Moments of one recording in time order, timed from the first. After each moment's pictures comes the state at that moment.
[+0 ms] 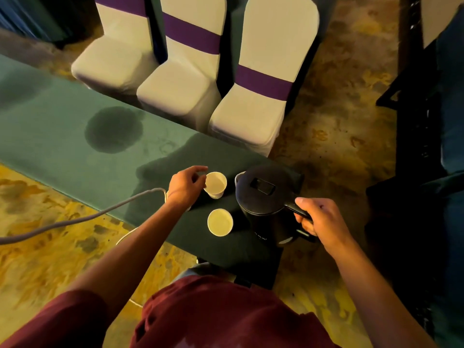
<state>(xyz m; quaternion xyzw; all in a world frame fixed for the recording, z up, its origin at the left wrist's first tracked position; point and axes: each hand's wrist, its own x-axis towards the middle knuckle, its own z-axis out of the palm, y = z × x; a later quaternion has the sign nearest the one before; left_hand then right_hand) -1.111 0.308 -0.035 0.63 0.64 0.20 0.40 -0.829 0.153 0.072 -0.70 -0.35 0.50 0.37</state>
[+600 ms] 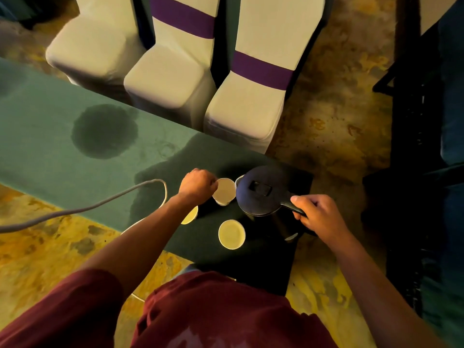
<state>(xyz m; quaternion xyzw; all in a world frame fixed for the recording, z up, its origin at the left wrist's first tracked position) -1.107 0.374 -0.063 0.78 0.55 -0.03 0.30 -0.855 0.213 0.049 -0.74 -0.37 0.46 0.31</state>
